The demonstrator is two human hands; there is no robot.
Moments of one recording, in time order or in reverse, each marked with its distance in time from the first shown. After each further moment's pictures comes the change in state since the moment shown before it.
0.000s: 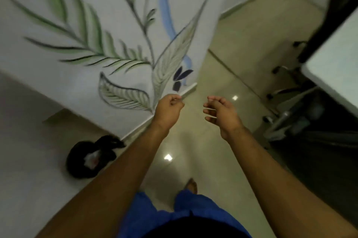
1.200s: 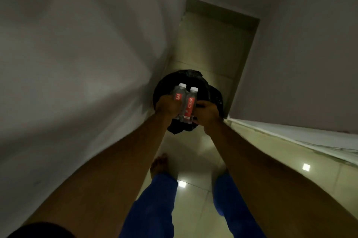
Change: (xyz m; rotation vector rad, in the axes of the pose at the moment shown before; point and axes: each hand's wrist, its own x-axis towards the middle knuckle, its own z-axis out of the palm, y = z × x) left_hand 0.202 -0.588 -0.406 -0.351 0.682 -0.688; right_hand 0.215 0.547 0.558 -0.981 -0.738 0.281
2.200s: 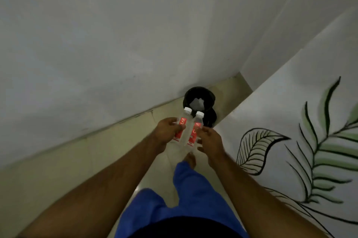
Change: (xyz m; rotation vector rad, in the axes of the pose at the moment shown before) left_hand -0.615 0.037 0.084 -0.897 0.366 -0.015; right_hand -0.470 -0.014 -0.277 -0.420 -0.484 -0.329
